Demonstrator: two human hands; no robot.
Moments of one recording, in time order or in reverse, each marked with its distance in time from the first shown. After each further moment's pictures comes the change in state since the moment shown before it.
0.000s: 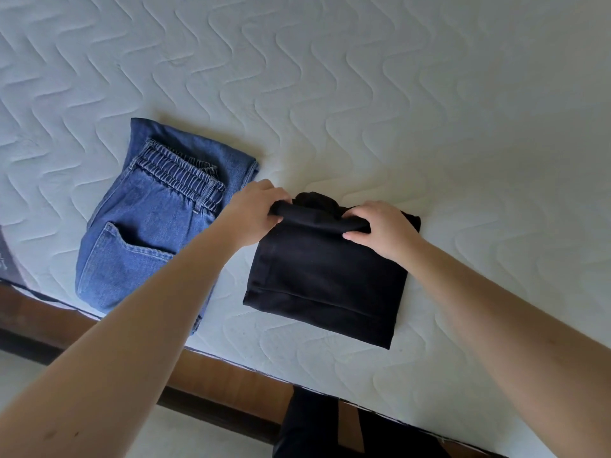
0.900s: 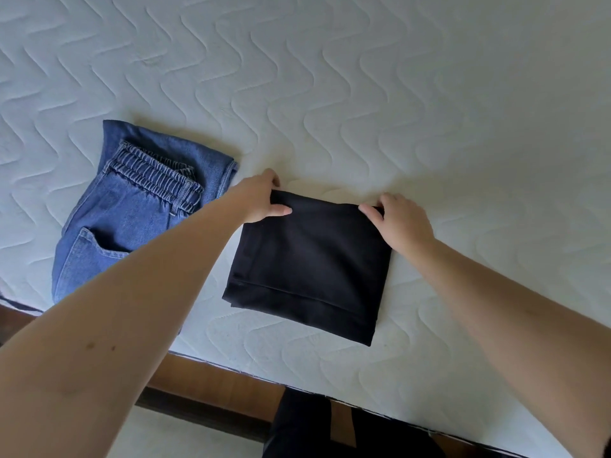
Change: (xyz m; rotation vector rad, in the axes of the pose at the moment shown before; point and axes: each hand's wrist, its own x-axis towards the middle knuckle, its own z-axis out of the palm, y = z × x) left_hand 0.057 0.008 0.018 0.014 -0.200 -0.239; right_hand -0.012 0.055 -0.007 -0.265 0.121 0.339
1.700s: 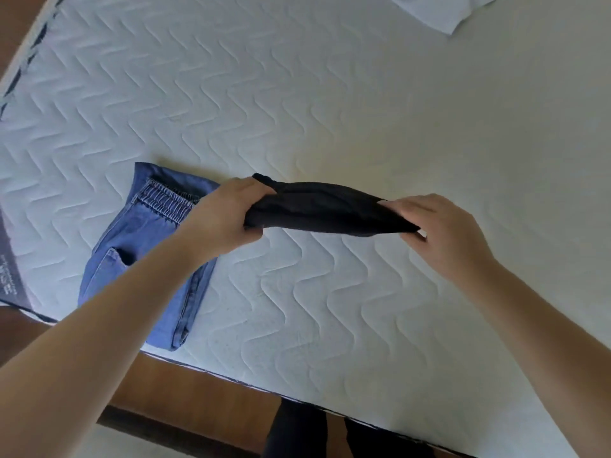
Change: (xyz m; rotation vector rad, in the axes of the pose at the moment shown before) left_hand -0.123 0.039 -0.069 0.093 0.473 0.538; right_hand -0.095 0.023 -0.150 0.138 0.426 -0.523
